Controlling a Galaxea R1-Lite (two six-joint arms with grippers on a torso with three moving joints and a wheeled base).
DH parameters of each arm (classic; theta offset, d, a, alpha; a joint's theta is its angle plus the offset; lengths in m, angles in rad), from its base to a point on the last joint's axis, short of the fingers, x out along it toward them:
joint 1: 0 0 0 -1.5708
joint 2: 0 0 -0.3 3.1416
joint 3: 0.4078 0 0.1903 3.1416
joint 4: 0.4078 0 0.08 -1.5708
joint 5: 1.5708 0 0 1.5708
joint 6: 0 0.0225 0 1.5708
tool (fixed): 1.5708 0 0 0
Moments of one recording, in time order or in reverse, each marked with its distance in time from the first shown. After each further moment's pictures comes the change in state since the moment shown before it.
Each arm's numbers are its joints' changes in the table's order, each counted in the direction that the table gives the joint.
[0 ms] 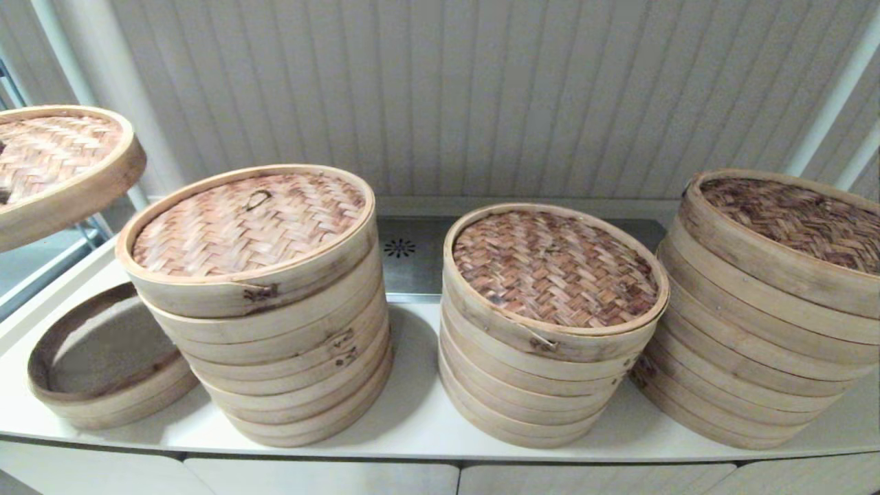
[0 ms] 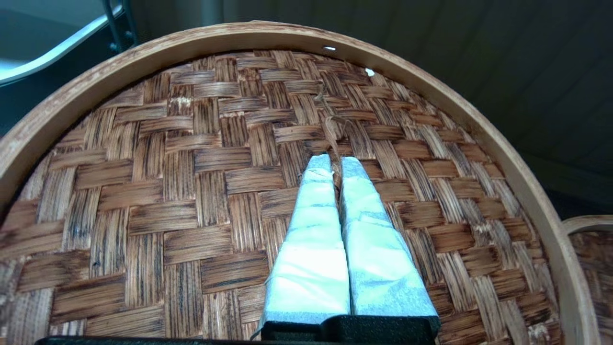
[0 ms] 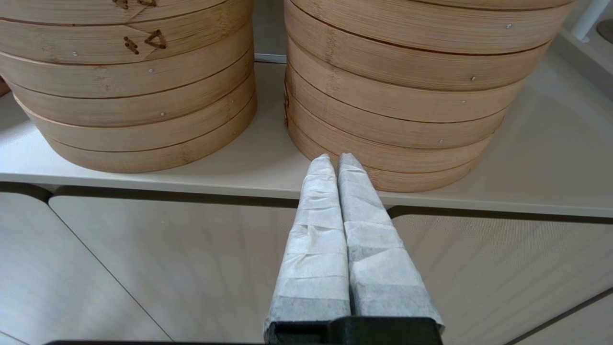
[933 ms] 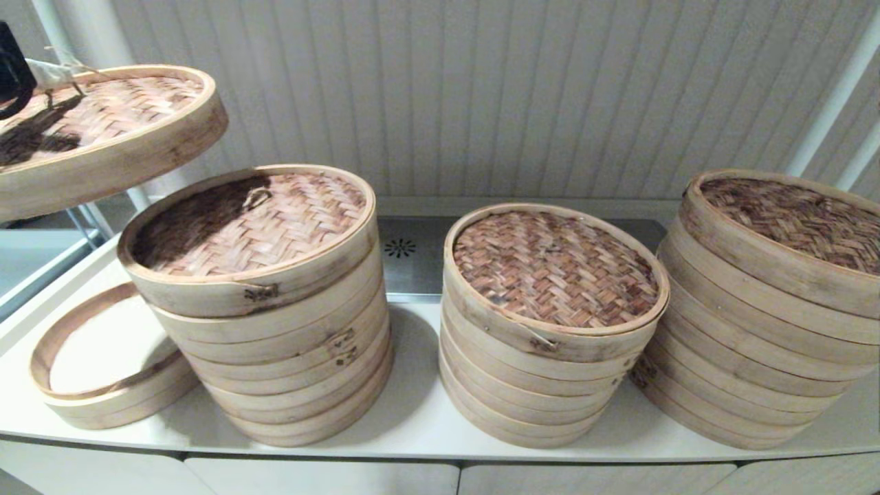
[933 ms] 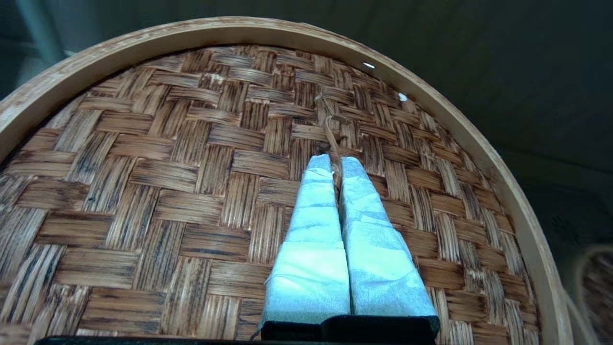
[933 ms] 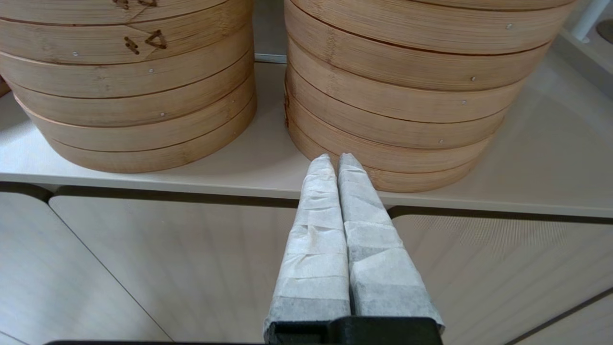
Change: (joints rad) left arm -0.326 -0.073 0.202 0.296 -0.099 -0.083; right arm 0.000 0.000 0.000 0.000 0.000 0.000
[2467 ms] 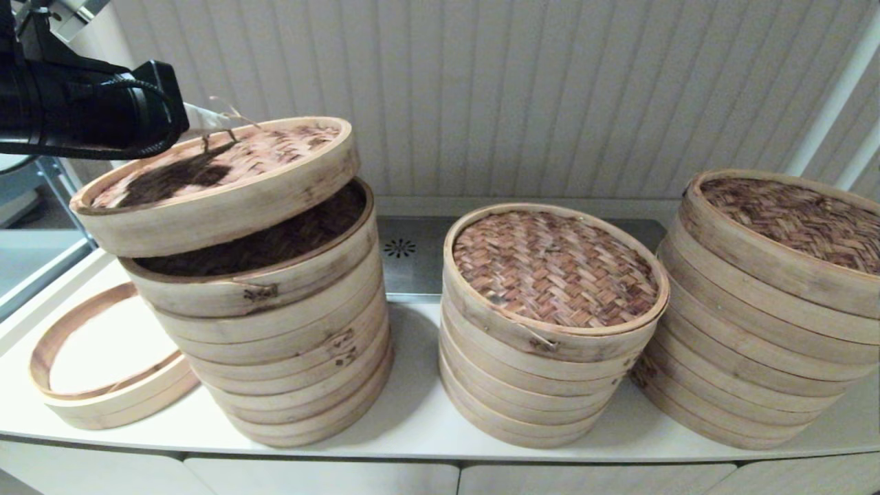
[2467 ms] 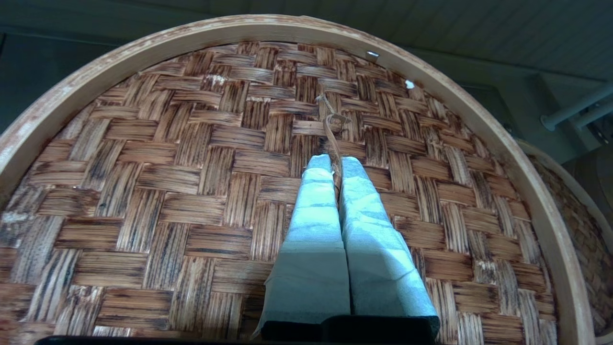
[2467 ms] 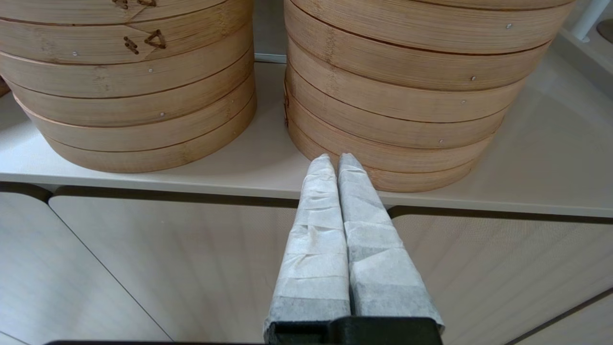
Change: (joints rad) left arm -0.356 0.036 -0.038 0.075 -0.061 -0.047; right arm 0.000 0.000 0.000 0.000 0.000 0.000
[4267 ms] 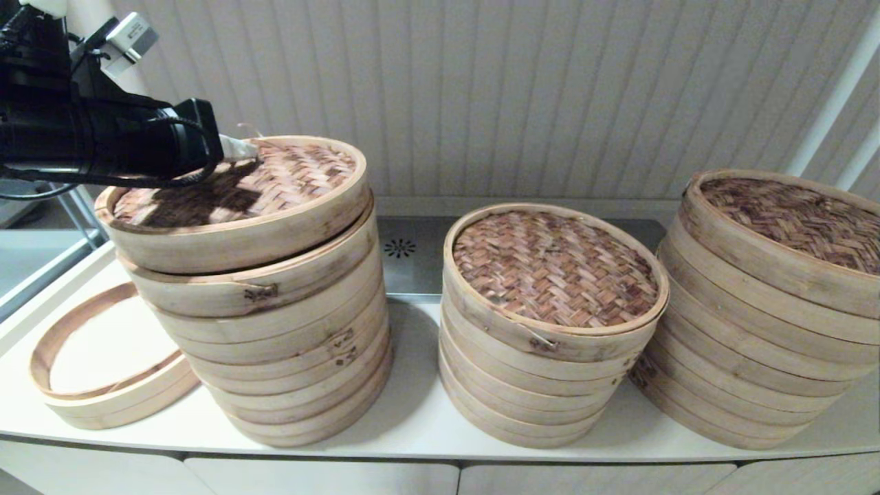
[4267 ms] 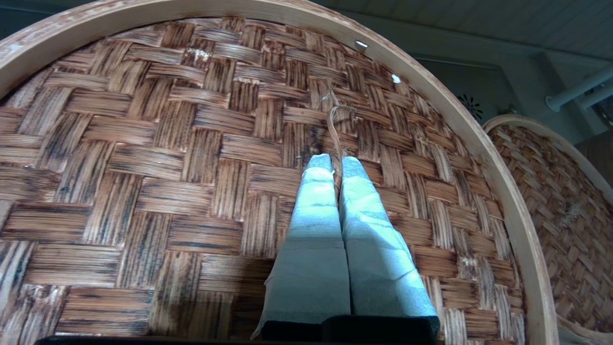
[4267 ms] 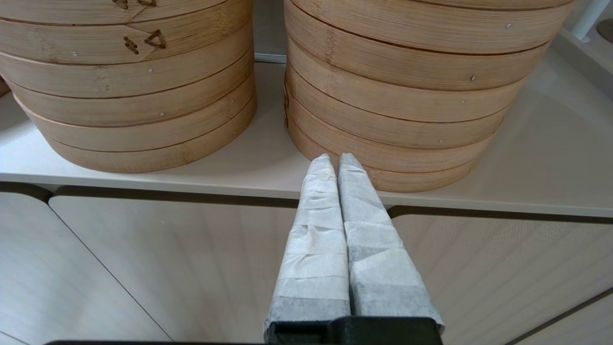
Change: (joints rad) left arm -0.036 0.036 -0.076 -0.065 -0.001 -0.001; right arm 0.000 0.000 0.000 0.000 0.000 0.000
